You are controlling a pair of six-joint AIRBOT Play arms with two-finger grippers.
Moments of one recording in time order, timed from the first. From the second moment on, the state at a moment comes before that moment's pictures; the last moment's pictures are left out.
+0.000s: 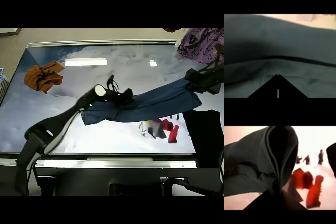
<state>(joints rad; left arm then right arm) -0.62 -2.10 1.87 0.63 -0.73 -1.83 -0.19 -1.41 1.74 -1.38 1.54 1.77</state>
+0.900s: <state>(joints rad) -0.71 -2.27 2.02 0.60 -0.73 -1.96 -0.19 -1.41 1.80 -1.41 1.59 1.82</state>
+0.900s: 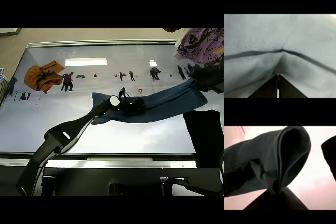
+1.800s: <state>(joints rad) -0.11 -1.64 2.03 1.42 -1.52 -1.81 0.47 -1.57 1.80 -1.42 1.16 2.37</state>
